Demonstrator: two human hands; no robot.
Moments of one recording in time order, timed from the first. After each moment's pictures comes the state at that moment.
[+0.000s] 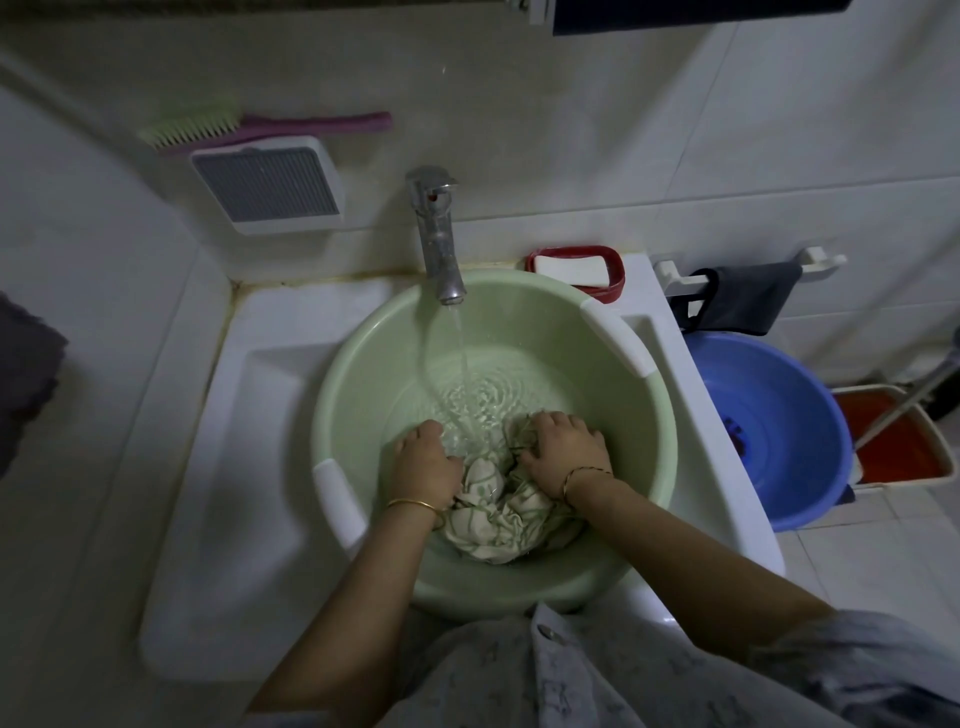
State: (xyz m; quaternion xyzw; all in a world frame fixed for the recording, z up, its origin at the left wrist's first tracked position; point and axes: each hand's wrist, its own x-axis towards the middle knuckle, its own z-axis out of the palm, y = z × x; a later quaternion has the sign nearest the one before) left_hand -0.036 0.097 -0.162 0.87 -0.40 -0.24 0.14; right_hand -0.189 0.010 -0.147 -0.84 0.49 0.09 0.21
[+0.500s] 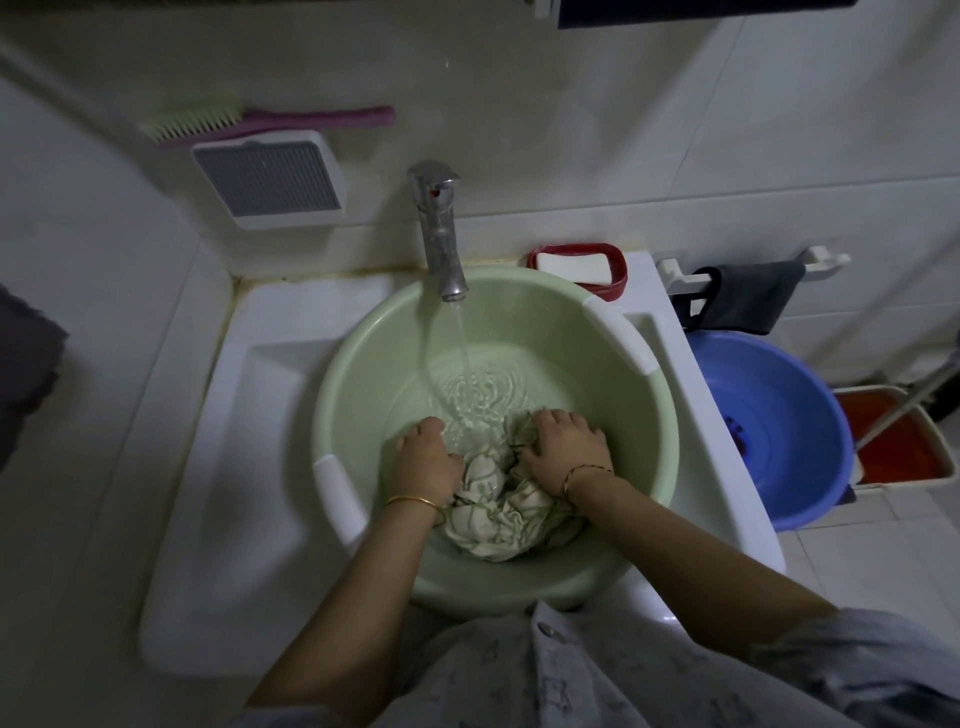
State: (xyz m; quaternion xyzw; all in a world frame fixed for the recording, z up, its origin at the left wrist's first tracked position) left_hand -0.036 0.097 -0.164 0.88 -0.40 -0.23 0.14; right_hand -0.188 0.010 -0.147 -0.84 0.49 0.09 0.20
